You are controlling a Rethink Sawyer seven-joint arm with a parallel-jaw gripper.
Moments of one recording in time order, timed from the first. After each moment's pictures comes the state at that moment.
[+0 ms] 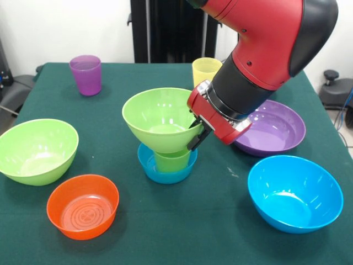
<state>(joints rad) 0.20 -0.08 -0.67 0.96 0.25 0.89 2.33</state>
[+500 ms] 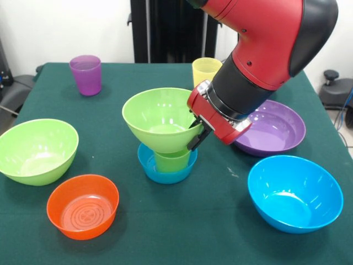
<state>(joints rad) 0.20 -0.08 -0.67 0.96 0.25 0.89 2.33</state>
